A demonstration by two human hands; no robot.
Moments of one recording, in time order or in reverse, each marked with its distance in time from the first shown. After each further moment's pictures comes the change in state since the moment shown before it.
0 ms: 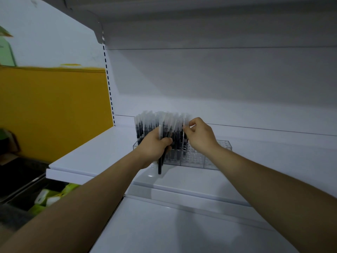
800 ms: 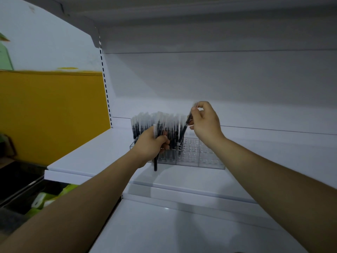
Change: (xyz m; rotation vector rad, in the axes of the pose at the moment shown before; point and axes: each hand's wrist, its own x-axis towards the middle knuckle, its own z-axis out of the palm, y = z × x) left_hand -0.003 0.001 0.003 -0.040 0.078 0.003; right_hand -0.008 -0.027 -0.037 0.350 0.172 -0.074
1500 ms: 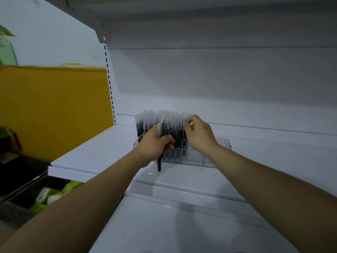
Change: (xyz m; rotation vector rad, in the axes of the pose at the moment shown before) left_hand 0.002 -0.005 -0.001 -0.005 -0.037 0.042; right_hand -0.010 0.026 0.025 -0.372 -0.174 -0.029
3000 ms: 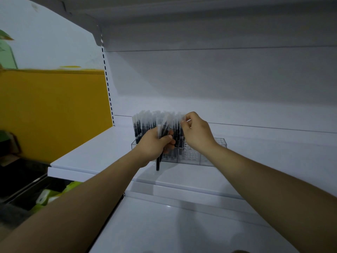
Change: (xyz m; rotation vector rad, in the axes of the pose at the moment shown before) left_hand -0.006 0.005 0.006 -0.039 -0.024 -0.027; right_hand -0.009 -0.011 -0.012 0.014 0.001 -0.005
